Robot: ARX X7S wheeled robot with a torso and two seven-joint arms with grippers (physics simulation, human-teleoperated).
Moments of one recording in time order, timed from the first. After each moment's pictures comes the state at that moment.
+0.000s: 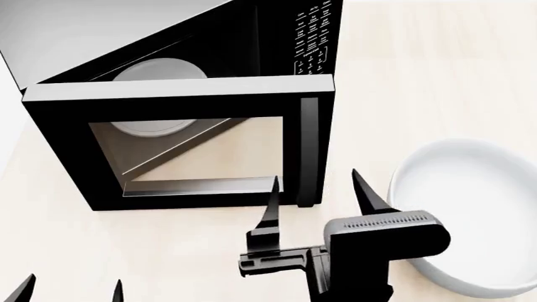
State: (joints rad) left arm 0.08 -0.32 0.34 0.33 -0.17 -0.04 -0.40; right arm 0.39 0.37 -0.46 -0.21 0.44 0.16 0.36
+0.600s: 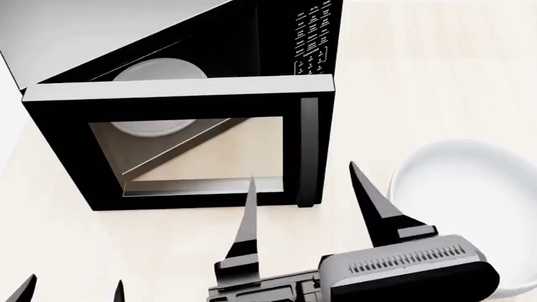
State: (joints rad) left arm 0.08 -0.33 0.35 0.33 -0.17 -0.04 -0.41; right arm 0.33 0.50 -0.45 -0.76 0.55 0.43 0.55
